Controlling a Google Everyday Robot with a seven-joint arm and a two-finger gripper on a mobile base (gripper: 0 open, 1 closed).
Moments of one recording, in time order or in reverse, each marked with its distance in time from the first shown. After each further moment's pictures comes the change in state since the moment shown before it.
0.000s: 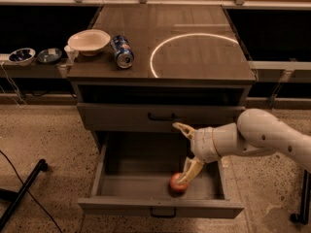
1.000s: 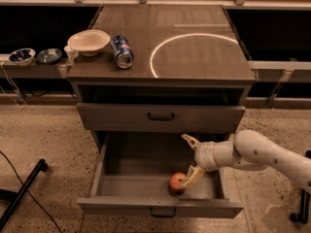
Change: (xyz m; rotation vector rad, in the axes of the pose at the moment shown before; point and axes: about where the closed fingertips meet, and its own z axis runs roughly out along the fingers) arm 0.113 -0.016 0.045 0.070 0.007 0.057
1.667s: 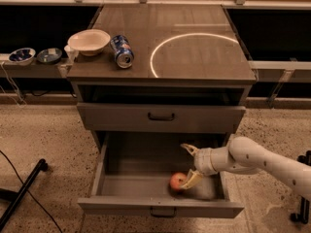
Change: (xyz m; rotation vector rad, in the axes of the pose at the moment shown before) arm 0.064 -0.003 0.033 -0.011 0.047 0.013
